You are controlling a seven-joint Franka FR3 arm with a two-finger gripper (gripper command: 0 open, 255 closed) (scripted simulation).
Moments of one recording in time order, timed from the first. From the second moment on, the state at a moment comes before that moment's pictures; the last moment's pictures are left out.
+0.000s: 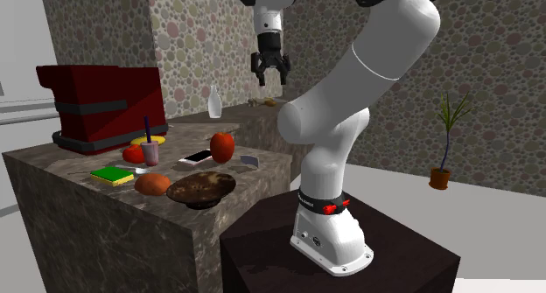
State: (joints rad) arm 0.00 -0.77 0.00 -2.40 -0.04 1.48 -0.17
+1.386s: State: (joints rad) arm 0.02 -0.46 0.23 -2.83 -0.23 2.39 -0.03
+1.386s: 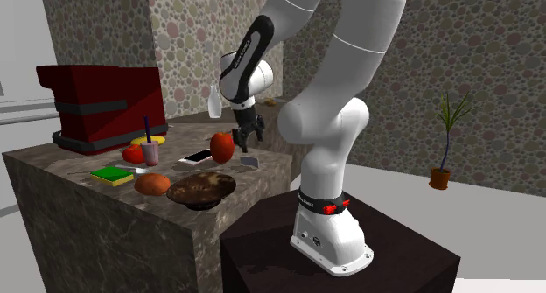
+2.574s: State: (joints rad) arm -0.10 -0.24 0.30 -2.85 -0.43 2.63 0.13
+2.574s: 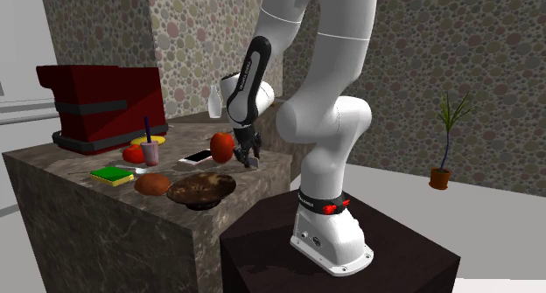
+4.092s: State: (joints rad) arm 0.00 -0.44 0.24 -2.81 -0.27 2.41 -0.03
